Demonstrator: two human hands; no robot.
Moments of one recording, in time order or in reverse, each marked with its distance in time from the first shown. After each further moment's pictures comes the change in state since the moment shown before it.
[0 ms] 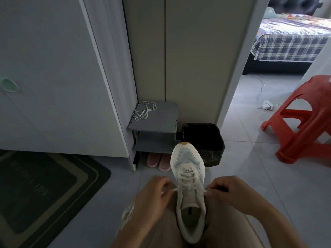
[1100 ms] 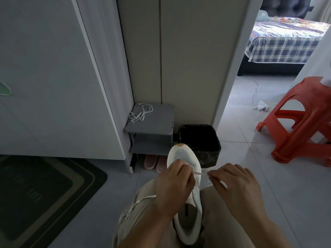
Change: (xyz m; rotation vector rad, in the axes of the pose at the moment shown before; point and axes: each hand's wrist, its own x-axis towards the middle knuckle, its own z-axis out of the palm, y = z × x) left_hand 0.037 0.044 0.031 0.133 0.463 0.529; right_hand -0.005 0.003 0.012 -0.624 0.830 -0.412
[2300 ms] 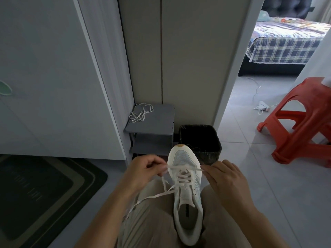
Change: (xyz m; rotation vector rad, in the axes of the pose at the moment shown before) left_hand 0.030 -0.042 -0.072 -0.563 -0.529 -0.749; right_hand 0.013 -0.002 0.024 0.010 0.100 -0.105
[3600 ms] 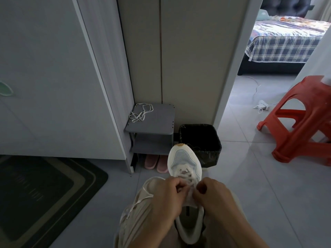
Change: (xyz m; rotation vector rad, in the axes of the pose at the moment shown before) left_hand -0.019 -0.025 0.086 0.178 0.159 -0.017; right_hand -0.011 -0.027 0.013 0.187 -0.764 0.638
